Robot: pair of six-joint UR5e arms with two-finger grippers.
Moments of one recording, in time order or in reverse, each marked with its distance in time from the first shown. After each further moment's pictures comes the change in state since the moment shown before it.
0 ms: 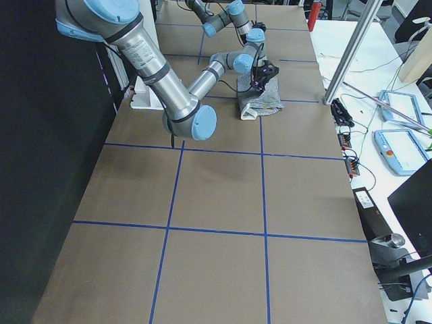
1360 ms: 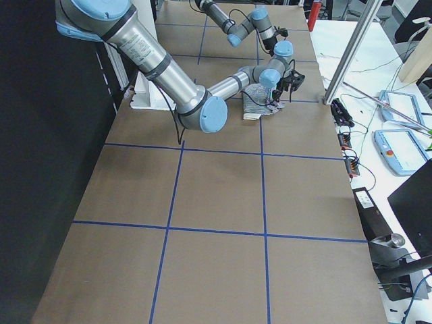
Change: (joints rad) left arm -0.110 -0.138 0.358 -0.317 -0.167 0.151; right arm 0.090 0.000 -0.180 0.258 0.194 -0.305
